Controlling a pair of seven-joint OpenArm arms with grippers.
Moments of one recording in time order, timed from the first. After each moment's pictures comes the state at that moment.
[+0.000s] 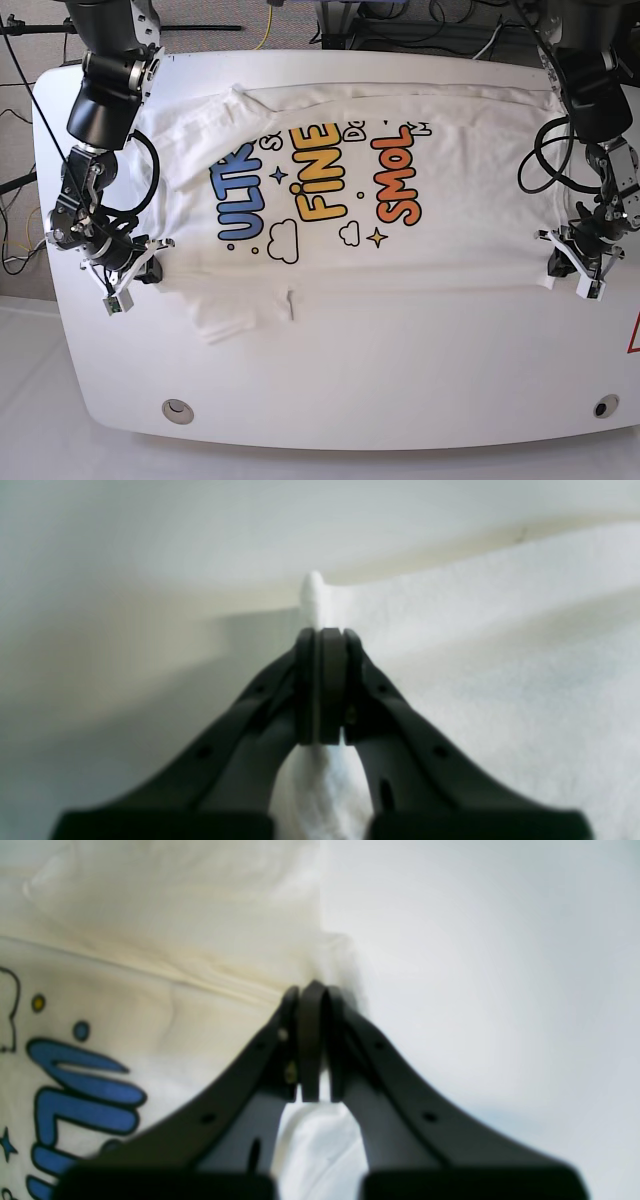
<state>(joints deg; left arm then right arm) -18.6 -24.5 -22.3 55.1 -5.4 -42.1 27.8 20.6 17.8 20.4 62.1 12.5 40.2 -44.4</state>
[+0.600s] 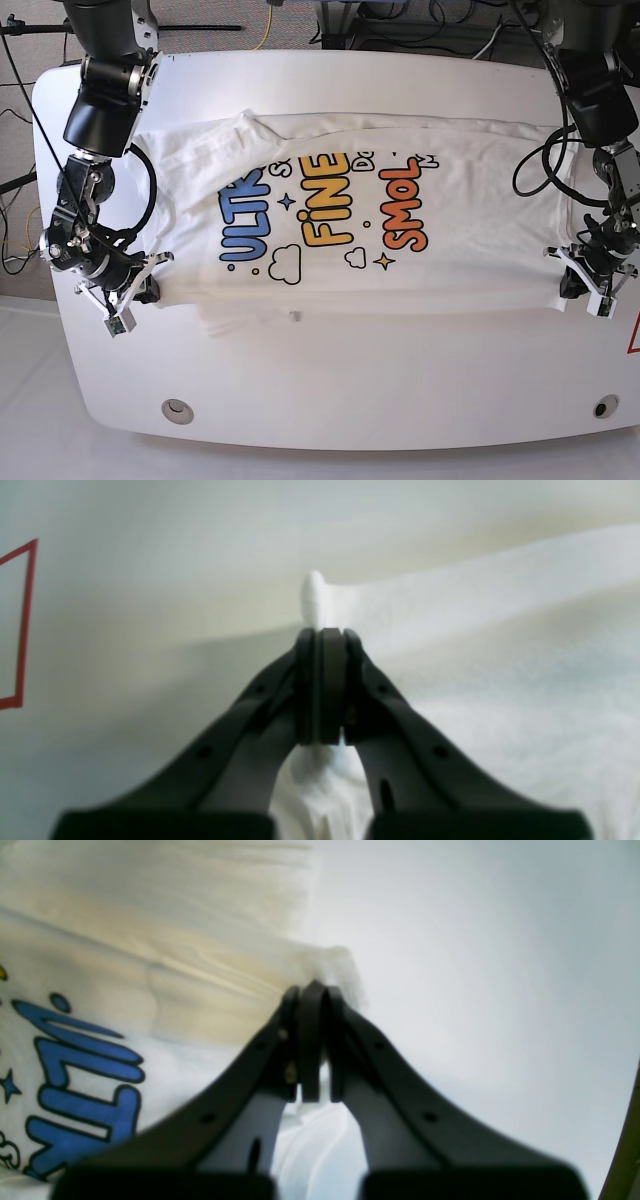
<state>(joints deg) -19.5 -25.2 -22.3 60.9 -5.6 -40.4 28.7 22.2 17.9 18.0 69.6 12.7 40.2 -49.6</state>
